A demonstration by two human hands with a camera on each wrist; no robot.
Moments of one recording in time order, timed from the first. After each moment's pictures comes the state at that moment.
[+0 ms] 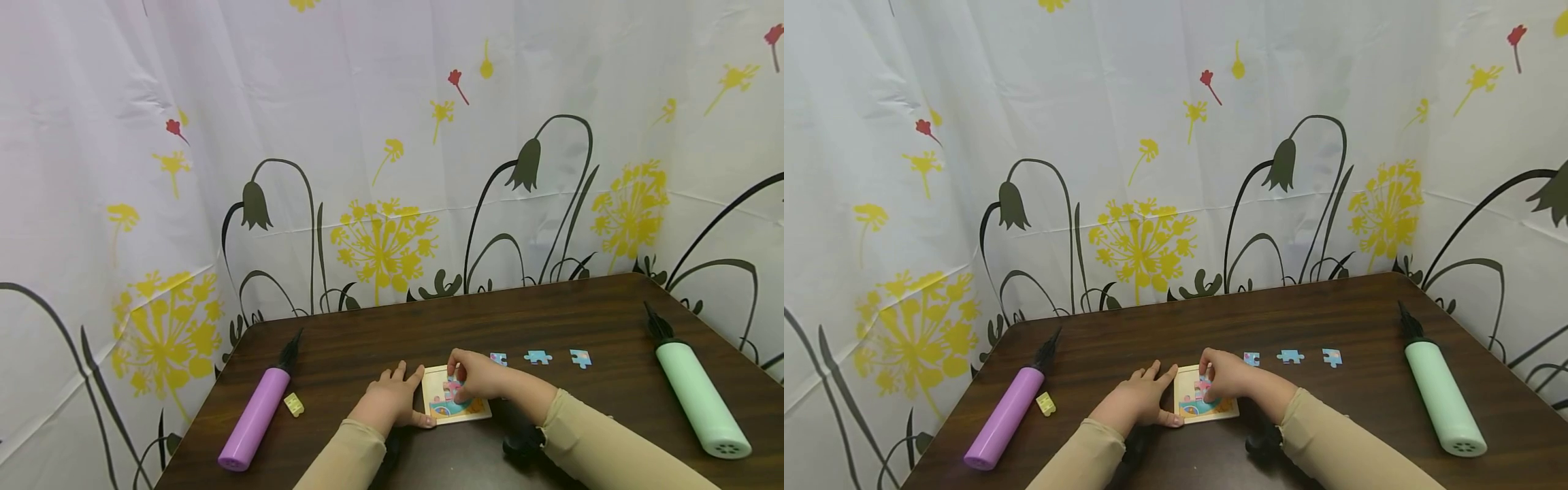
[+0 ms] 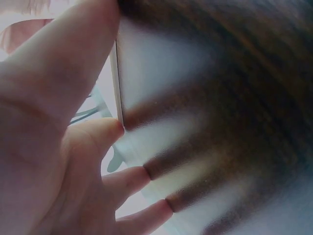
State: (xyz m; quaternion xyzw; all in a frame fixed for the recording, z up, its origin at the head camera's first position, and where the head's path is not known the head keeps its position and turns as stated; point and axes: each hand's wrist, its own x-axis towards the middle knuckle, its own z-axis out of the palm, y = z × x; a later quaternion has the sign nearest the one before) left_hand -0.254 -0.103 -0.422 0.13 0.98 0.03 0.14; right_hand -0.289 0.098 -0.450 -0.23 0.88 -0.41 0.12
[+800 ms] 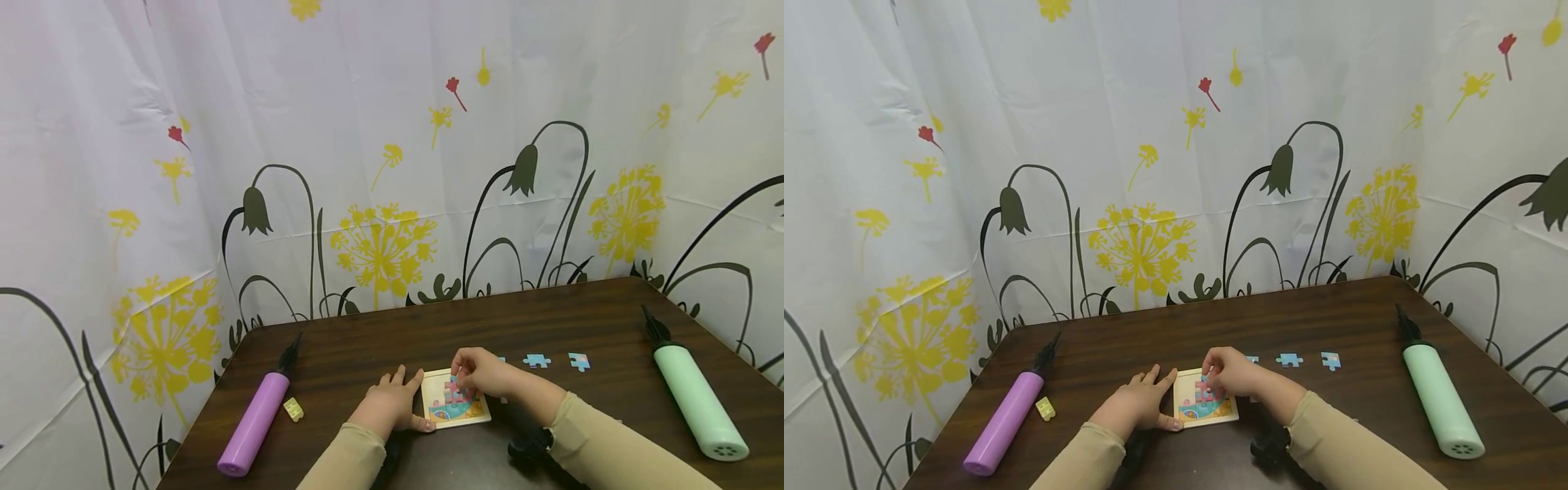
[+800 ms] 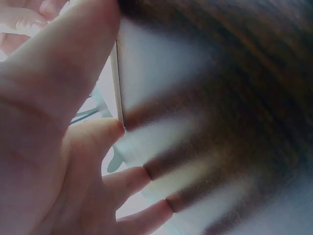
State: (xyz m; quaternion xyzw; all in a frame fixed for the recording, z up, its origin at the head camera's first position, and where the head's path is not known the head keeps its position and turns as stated) left_hand -0.256 -0.104 -0.426 0.13 0.98 0.04 0.14; right_hand -0.294 0.111 -0.453 -0.22 0.81 -0.53 0.14
